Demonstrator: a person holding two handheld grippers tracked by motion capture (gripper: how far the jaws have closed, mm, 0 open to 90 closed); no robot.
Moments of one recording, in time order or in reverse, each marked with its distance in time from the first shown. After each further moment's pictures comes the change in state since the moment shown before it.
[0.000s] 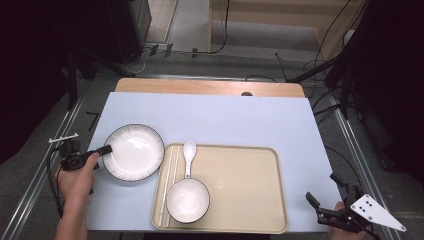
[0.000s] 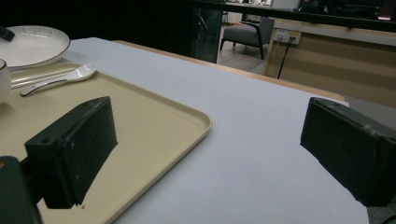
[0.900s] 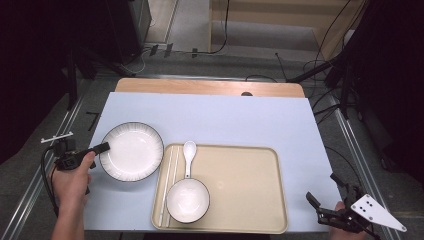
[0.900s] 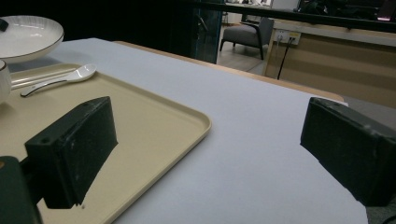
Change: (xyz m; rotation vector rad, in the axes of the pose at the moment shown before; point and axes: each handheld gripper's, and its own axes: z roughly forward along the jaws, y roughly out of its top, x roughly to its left) left arm -0.010 0.005 -0.017 -0.046 -0.043 0.031; right arm 0.000 0.000 -0.001 0.000 0.001 0.004
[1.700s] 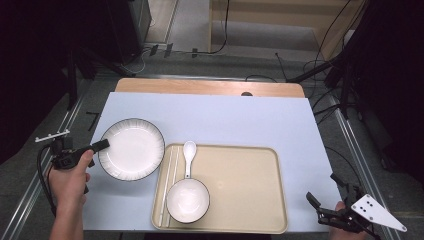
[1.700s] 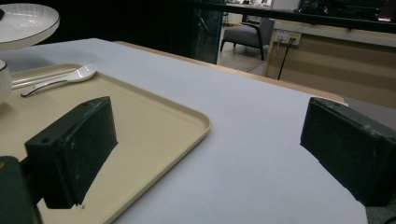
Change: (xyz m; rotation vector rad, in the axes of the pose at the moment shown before) left arm -0.015 0.006 -0.012 -0.030 -0.042 0.031; right arm -0.001 0.000 0.000 -0.002 0.002 -0.001
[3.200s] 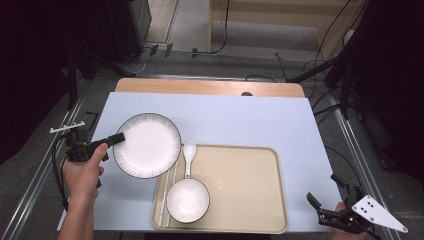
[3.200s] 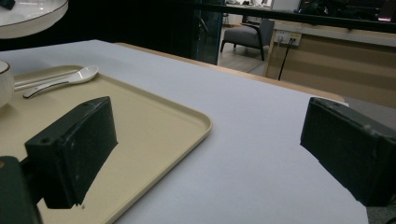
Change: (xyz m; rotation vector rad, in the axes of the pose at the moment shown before) left arm -0.045 0.011 0.015 0.018 -0.110 0.025; right arm 0.000 0.000 -0.001 -0.004 0.004 0.002
